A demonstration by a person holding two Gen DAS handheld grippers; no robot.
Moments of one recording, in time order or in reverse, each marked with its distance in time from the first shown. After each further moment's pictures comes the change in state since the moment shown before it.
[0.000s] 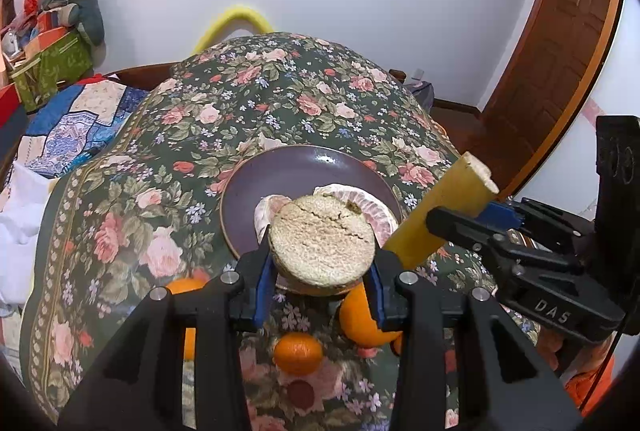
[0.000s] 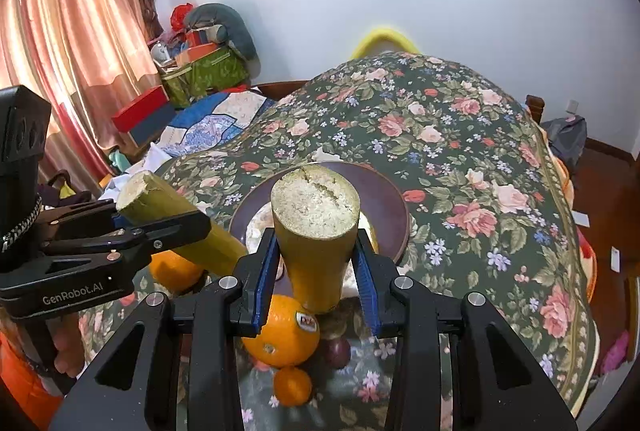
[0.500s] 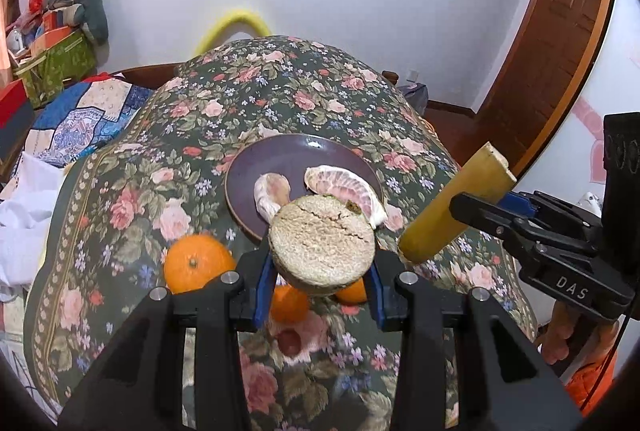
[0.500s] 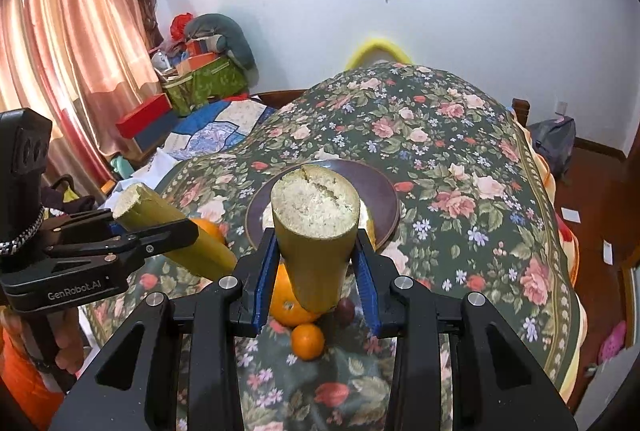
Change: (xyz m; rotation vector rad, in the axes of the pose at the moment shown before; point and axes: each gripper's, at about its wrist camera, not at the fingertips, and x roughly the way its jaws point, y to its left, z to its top) left arm -0.045 -0.008 -0.026 -0.007 -0.020 -0.006; right arm -0.046 0.010 -0.018 0.008 -0.039 -0.025
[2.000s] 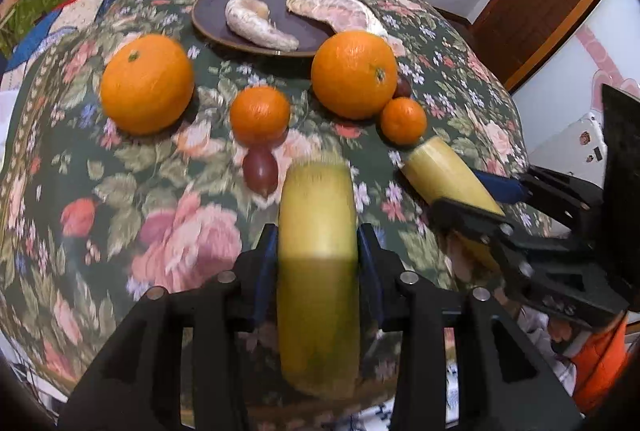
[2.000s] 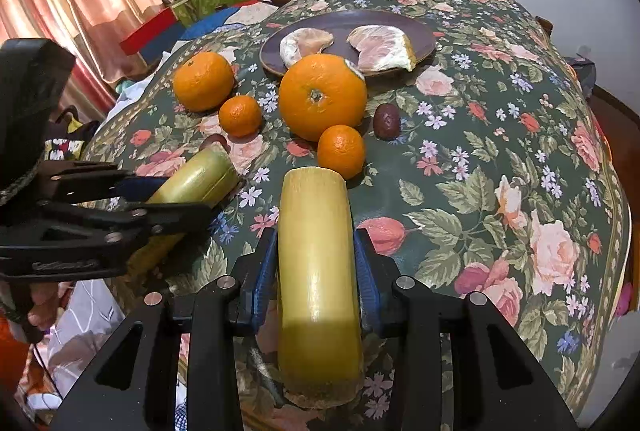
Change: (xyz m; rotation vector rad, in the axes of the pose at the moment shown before) left arm 0.042 -0.008 -0.104 0.030 0.355 -0.036; right arm 0.027 0.017 -0.107 0.003 0.294 0.039
